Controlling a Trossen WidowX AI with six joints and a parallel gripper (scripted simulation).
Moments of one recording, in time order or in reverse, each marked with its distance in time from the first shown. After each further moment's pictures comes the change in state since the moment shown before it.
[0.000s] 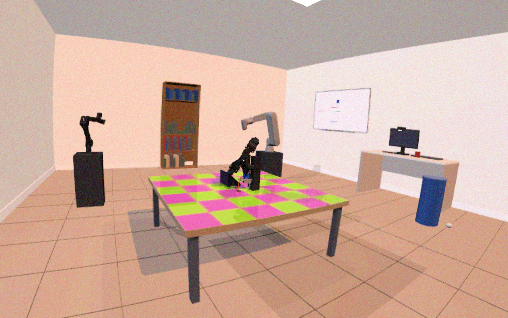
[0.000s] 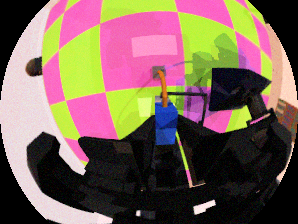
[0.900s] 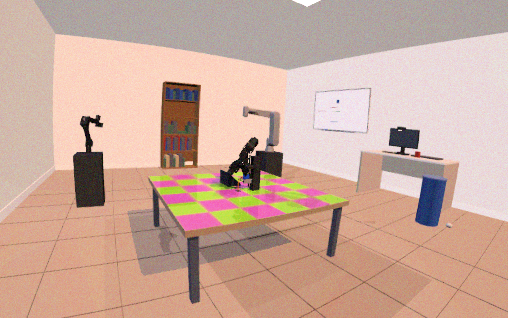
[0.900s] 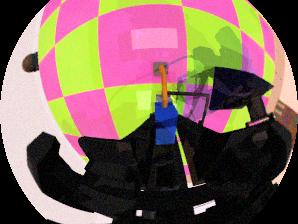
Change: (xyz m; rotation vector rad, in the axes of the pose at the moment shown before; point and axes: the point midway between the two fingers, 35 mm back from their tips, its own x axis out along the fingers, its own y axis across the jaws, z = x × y) arm 0.005 0.002 0.006 -0.023 0.086 -0.007
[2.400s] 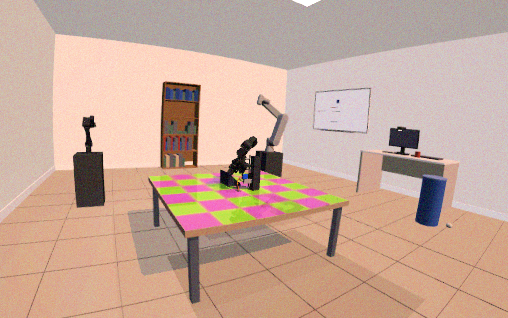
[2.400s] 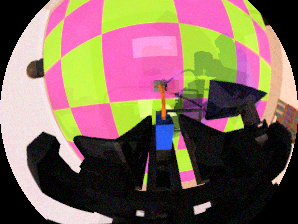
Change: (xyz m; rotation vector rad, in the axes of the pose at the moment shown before) arm -0.018 -0.003 0.029 0.023 -0.087 0.010
